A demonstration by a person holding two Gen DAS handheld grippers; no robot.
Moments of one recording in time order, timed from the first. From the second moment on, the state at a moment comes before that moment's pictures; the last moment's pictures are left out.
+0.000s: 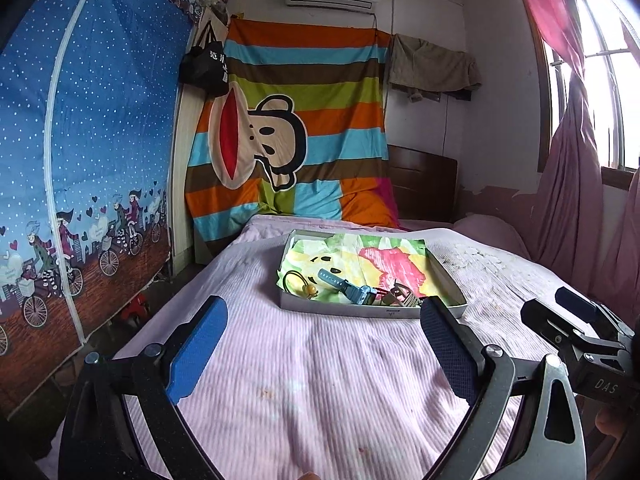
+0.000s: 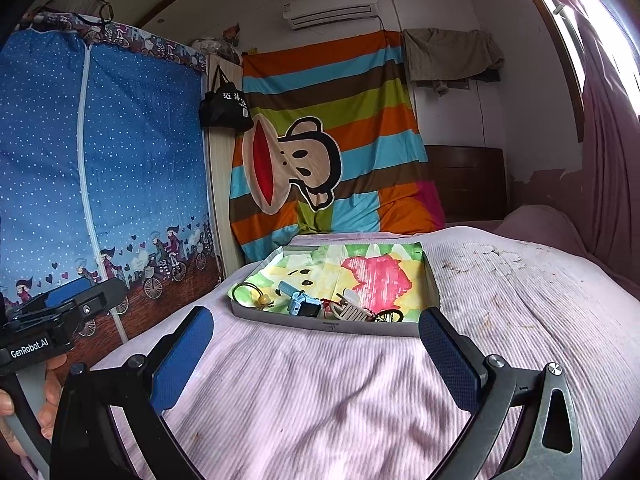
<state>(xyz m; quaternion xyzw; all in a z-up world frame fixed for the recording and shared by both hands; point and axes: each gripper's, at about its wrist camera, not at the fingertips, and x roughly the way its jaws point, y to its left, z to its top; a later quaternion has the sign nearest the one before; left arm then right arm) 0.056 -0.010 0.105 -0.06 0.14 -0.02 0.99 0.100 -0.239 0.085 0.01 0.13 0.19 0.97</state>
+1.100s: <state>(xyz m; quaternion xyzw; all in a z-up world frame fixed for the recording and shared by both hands) -0.018 0.002 0.034 -0.02 0.15 -0.02 0.99 0.020 -0.234 0.026 0.00 0.17 0.15 0.97</state>
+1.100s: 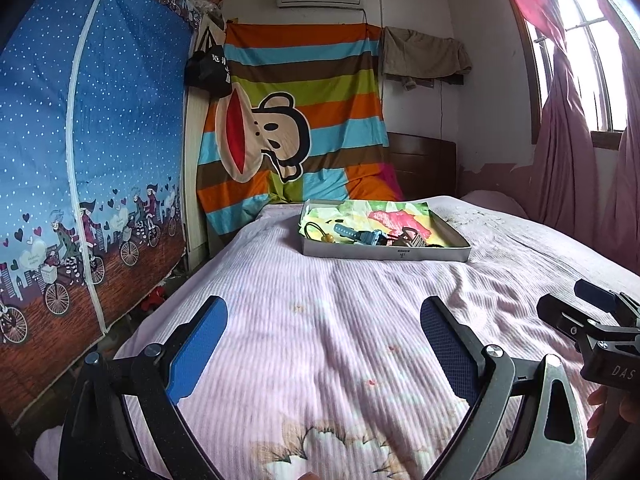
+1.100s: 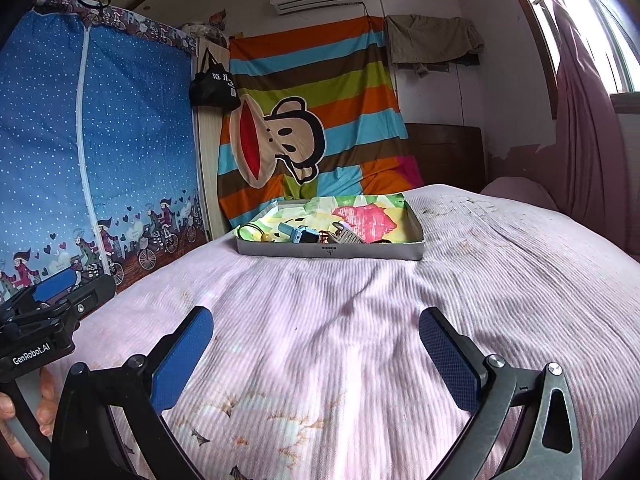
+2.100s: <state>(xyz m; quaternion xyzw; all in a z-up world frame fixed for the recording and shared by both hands) -0.019 0.026 0.017 -0.03 0.15 0.00 0.99 0.021 -0.224 0.013 0.00 0.17 0.14 0.97</state>
